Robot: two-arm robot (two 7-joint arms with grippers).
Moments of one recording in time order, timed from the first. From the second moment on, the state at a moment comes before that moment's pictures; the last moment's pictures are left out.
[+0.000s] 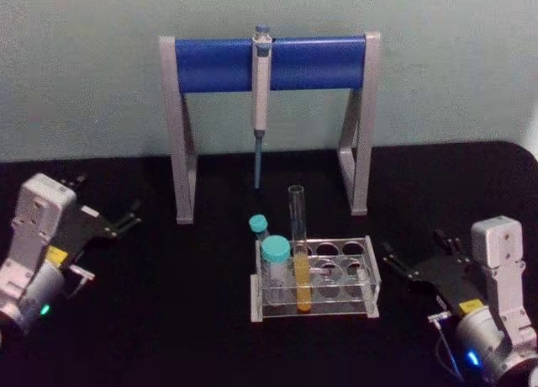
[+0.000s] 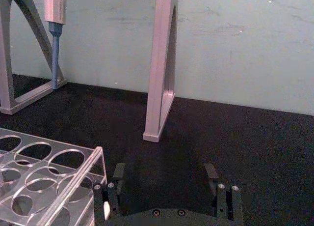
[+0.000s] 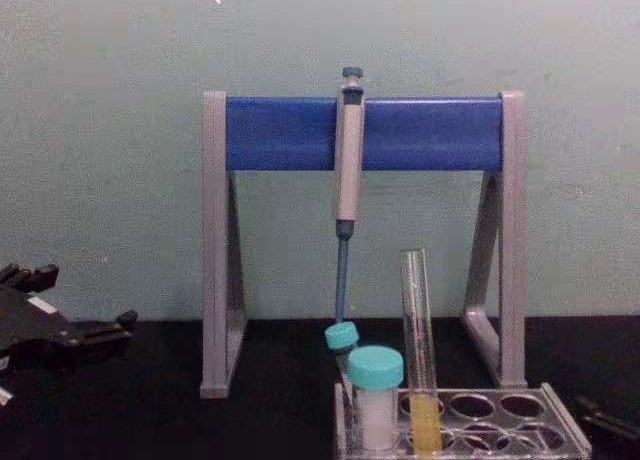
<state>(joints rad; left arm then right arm) -0.20 0.60 0.45 -1.41 -0.25 -0.12 0.03 -0.02 0.26 -0.17 -1.46 0.17 -0.06 0.10</state>
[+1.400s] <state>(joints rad) -0.20 0.60 0.45 -1.41 -0.25 -0.12 0.03 -0.02 0.26 -0.18 -1.46 0.17 -0.06 0.10</state>
